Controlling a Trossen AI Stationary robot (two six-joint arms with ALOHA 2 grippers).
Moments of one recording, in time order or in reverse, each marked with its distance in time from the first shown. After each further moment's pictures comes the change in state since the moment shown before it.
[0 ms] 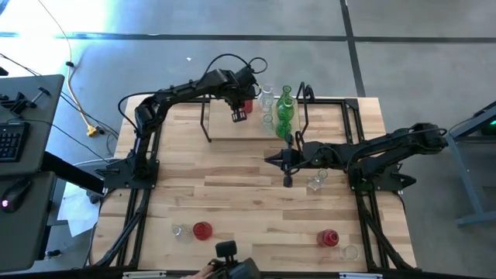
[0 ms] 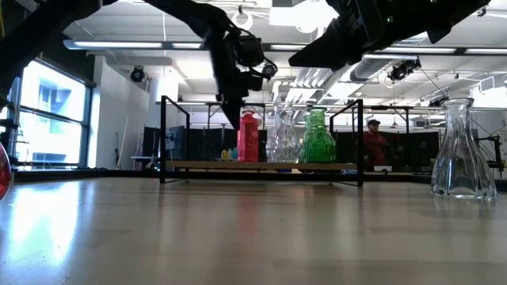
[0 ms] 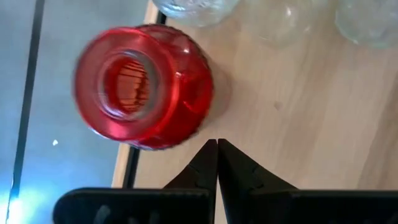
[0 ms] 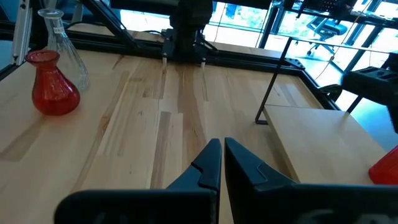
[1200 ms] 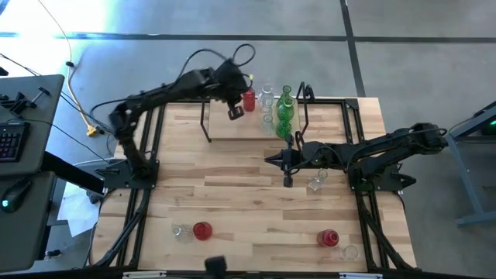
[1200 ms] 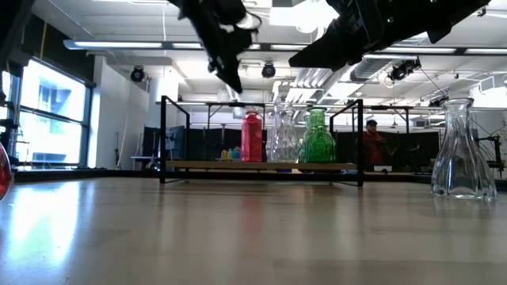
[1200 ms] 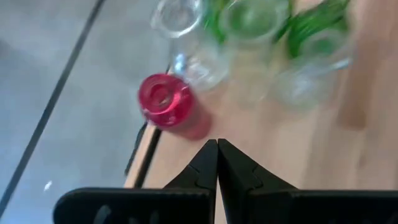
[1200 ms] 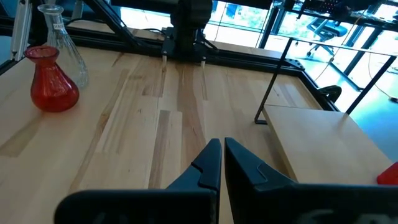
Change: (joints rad) left arm -0.040 -0.301 -0.202 0.199 0.056 -0.094; right arm 0.000 0.000 0.000 -0.004 0.000 -0.016
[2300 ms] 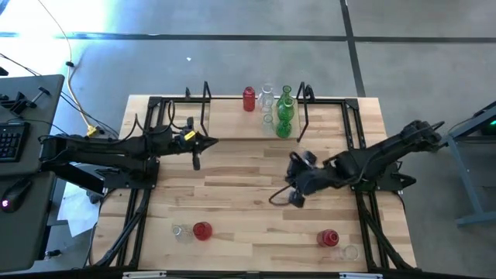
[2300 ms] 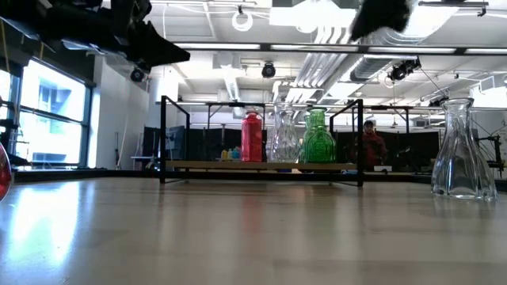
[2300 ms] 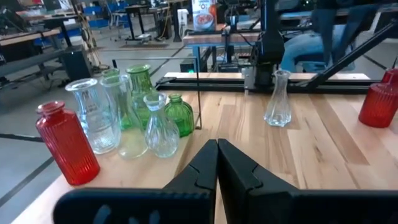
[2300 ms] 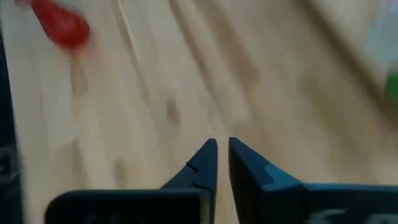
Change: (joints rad) left arm -0.363 -0.933 -1.308 1.130 0.000 -0.207; right arm 0.319 0.071 0.543 -1.144 0.215 0.815
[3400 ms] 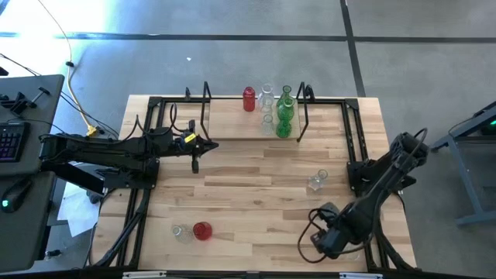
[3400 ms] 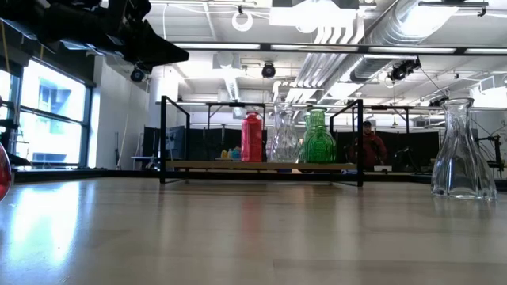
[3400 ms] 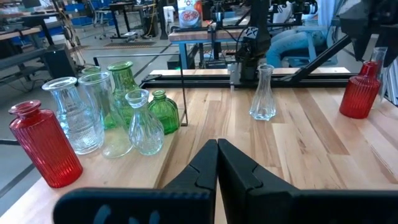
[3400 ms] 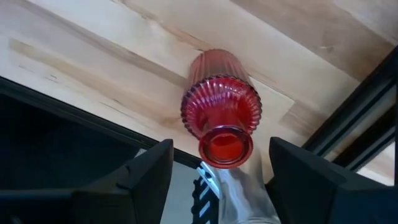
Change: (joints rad) left arm -0.027 0.001 -0.004 -0.011 0.035 0.006; right arm 0.442 0.244 0.158 -0.385 -0.527 1.251
